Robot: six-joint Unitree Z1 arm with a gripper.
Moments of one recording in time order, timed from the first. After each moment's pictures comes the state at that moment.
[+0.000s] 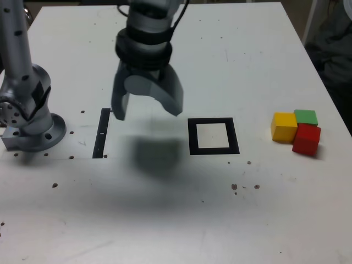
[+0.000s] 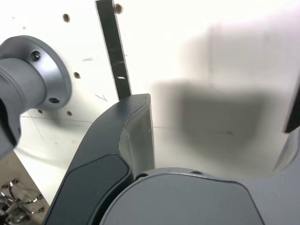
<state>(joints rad) -0.15 1.77 -1.22 1.29 0.04 -0.08</state>
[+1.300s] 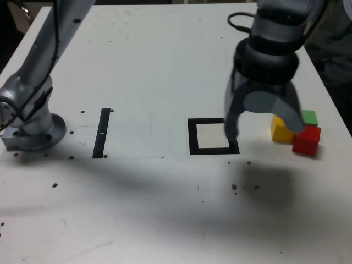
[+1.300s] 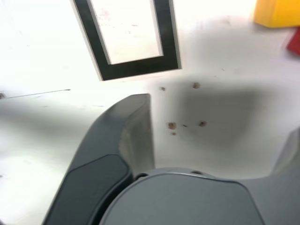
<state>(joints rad) -0.24 2.25 -2.12 1.56 0.02 -0.09</state>
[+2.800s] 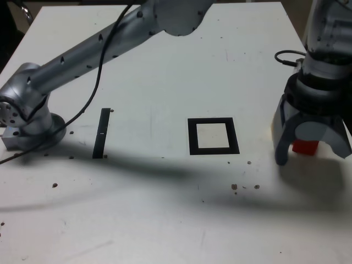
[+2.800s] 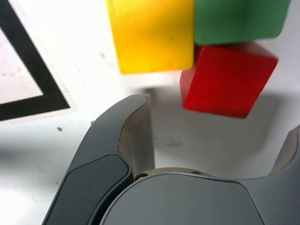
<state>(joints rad) -0.18 2.58 -2.55 1.59 0.00 0.00</state>
